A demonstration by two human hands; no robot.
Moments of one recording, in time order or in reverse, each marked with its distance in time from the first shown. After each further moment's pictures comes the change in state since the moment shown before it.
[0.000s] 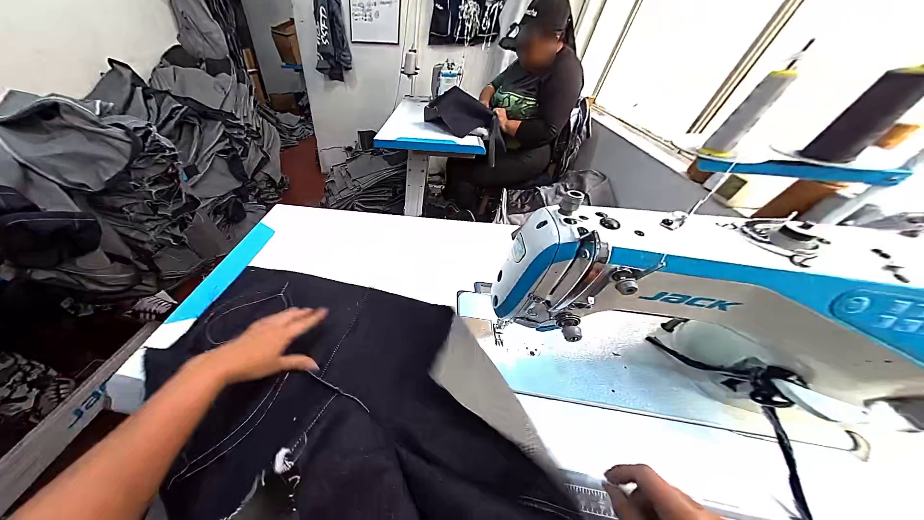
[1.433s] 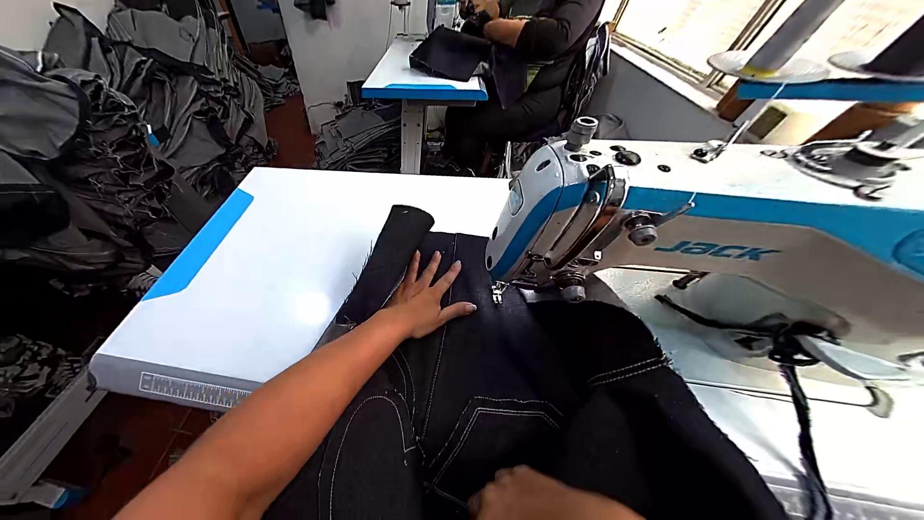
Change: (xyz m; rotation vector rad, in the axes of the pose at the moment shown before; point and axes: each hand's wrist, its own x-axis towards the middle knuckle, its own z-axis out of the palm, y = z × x) left_hand 0.144 0.185 0.066 -0.070 -0.088 0.012; right_hand 0.048 -0.099 0.015 -0.163 -1.166 -0.722
